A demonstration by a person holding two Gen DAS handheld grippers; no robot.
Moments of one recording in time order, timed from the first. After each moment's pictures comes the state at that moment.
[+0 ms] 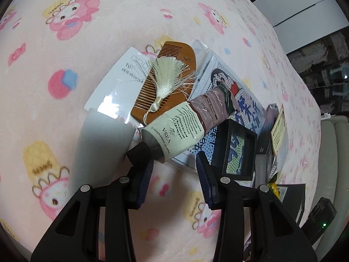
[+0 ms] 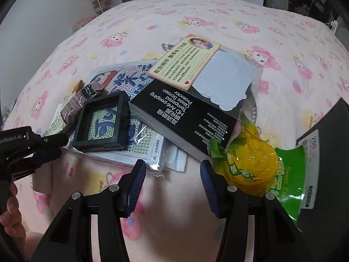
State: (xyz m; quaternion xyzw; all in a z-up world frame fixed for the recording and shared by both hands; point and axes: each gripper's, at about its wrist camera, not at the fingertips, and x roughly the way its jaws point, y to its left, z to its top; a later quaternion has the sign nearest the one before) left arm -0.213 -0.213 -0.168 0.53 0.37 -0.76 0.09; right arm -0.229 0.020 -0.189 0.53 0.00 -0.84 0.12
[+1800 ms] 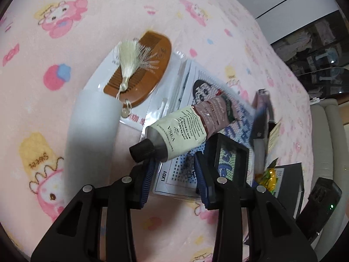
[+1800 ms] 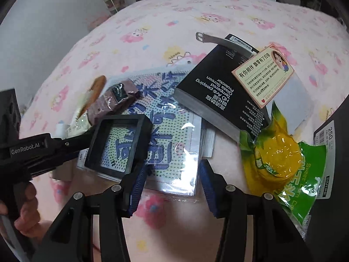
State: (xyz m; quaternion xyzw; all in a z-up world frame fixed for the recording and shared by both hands) left arm -0.166 -0.226 -0.199 0.51 0.35 -0.79 0.02; right arm -0.219 -0.003 -0.195 0.54 -0.04 -0.82 0.18
